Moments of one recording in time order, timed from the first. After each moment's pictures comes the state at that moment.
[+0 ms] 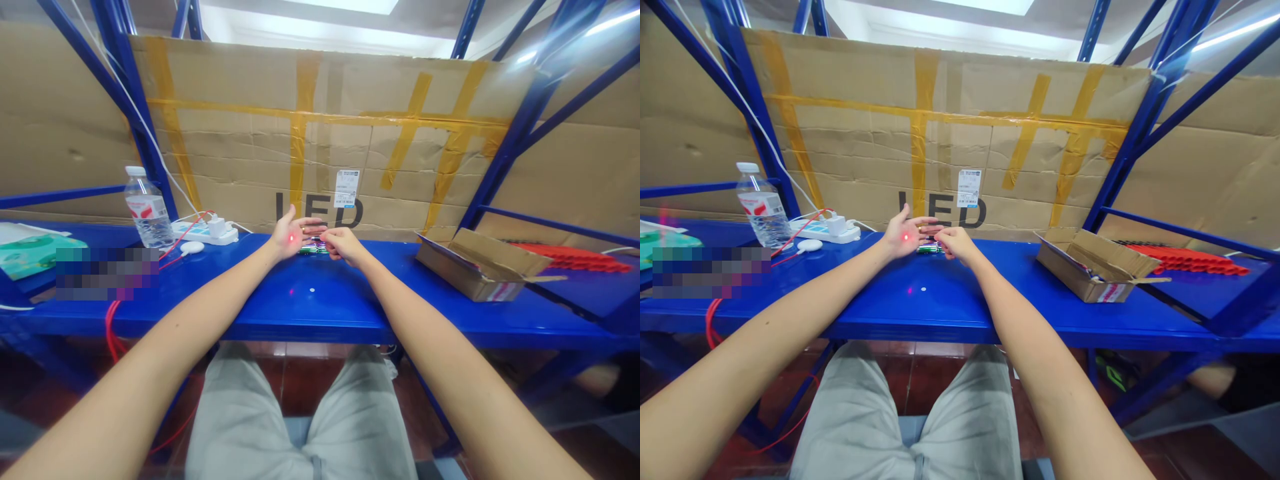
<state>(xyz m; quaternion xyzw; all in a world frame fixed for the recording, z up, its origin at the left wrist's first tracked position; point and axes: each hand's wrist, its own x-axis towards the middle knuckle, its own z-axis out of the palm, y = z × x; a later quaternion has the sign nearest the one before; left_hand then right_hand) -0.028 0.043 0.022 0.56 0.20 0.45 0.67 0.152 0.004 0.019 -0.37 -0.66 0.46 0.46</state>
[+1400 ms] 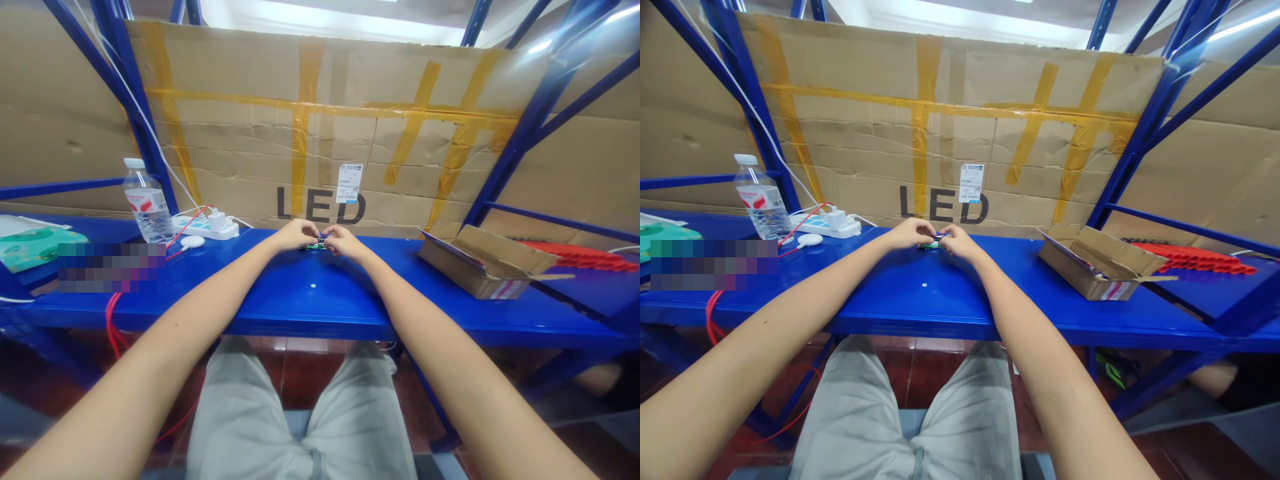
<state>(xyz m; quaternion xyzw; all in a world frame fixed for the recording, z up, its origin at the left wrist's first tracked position) -0.032 0.055 0.016 0.81 0.34 0.35 0.32 0.159 0.019 0.005 -0.47 -0.68 0.38 0.41</state>
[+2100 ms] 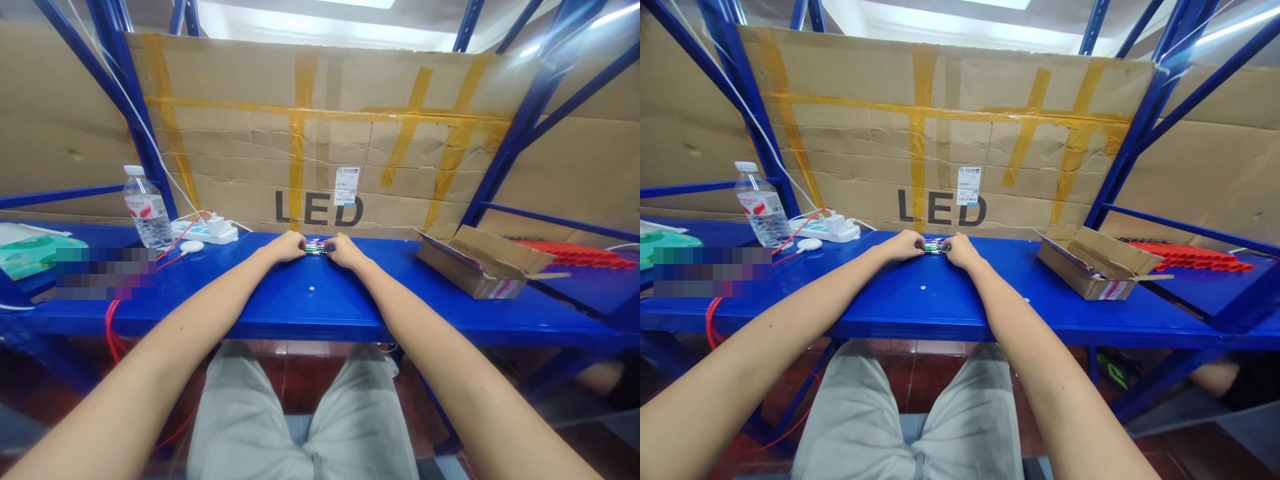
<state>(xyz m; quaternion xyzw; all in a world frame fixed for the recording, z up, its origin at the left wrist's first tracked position) -0.044 0.059 0.003 0.87 0.45 0.19 0.06 0.171 0.042 -0.014 -0.54 -0.81 -0.01 0.24</state>
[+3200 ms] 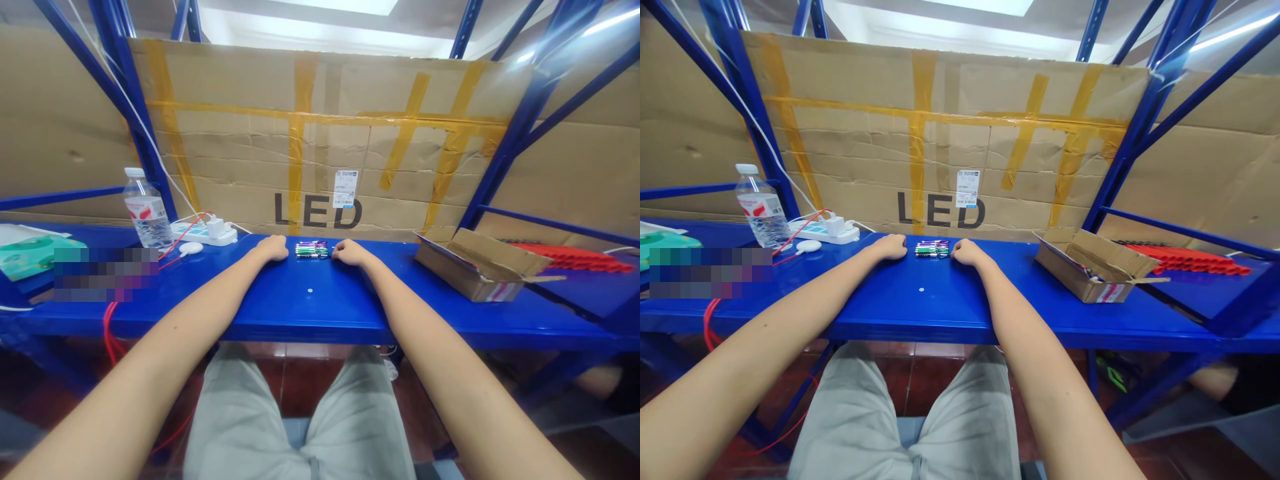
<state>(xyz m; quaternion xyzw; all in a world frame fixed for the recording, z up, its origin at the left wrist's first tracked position) -0.066 0.071 0.001 0.77 0.63 0.09 0.02 0.188 0.034 0.001 -0.61 -0.73 0.19 0.24</state>
